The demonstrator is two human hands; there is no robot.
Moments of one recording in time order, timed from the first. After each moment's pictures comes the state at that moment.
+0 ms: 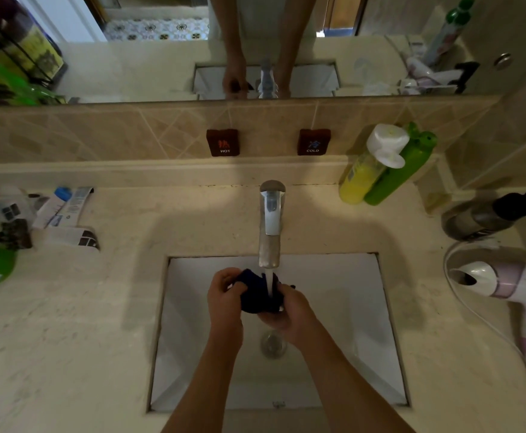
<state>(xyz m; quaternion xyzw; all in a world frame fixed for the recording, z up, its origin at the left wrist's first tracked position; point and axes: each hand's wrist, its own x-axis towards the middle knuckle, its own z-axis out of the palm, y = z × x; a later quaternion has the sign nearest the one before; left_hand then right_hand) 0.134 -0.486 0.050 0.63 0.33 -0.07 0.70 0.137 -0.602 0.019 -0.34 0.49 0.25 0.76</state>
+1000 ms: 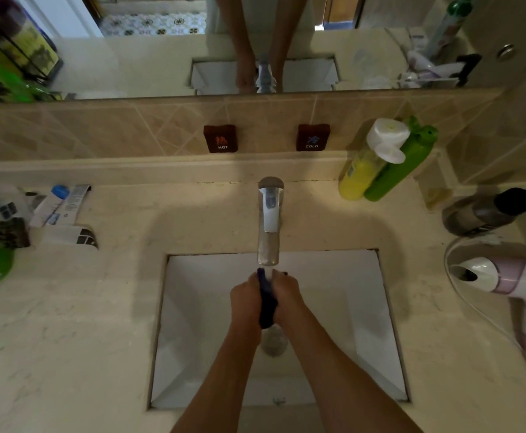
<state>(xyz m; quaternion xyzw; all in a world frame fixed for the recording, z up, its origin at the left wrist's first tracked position) 0.146 -0.519 0.034 0.59 0.43 -0.21 0.65 0.168 -0.576 -0.002 -0.57 0.44 0.25 0.65</state>
